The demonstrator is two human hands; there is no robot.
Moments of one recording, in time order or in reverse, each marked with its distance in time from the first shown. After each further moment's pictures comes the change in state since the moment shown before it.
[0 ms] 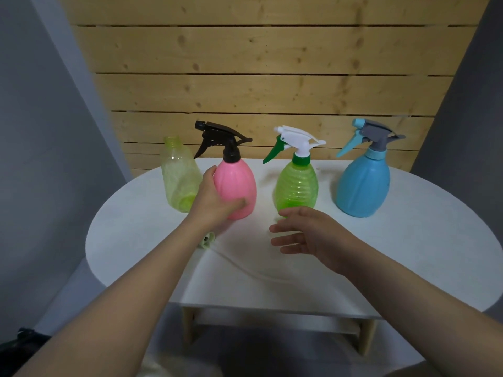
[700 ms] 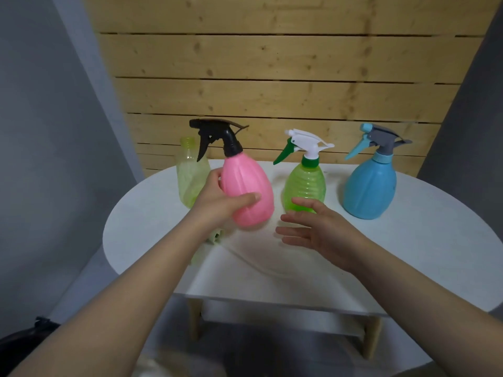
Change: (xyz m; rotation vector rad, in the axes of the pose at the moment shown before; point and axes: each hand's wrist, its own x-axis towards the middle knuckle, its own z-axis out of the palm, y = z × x) left_hand -0.035 0.027 -0.027 -0.215 -0.066 -0.109; right_hand -0.005 0.000 0.003 0.178 -0.040 -0.067
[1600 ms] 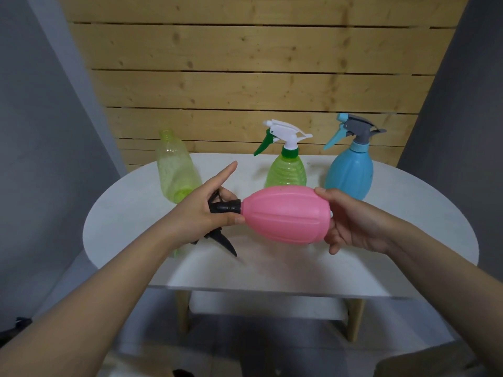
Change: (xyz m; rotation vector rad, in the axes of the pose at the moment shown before) left_hand -0.030 -0.004 -0.005 0.084 -0.381 0.293; right_hand -0.023 -0.023 -0.075 -0.227 -0.235 0.139
